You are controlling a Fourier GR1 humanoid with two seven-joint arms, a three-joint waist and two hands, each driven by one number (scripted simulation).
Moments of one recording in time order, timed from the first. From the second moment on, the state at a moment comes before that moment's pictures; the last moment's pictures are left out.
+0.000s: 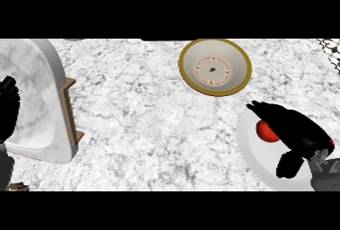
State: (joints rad) left arm -0.19 0.42 0.16 -1.59 0.21 0.08 0.10; right arm -0.24 -0.65 0.38 -1.73 0.57 0.51 0.42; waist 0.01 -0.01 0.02
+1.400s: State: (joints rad) left arm -0.21 0.36 0.22 -1.58 0.15 0.02 0.09; right arm -0.28 -0.58 0.29 -1.40 0.82 0.31 0.11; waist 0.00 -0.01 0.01
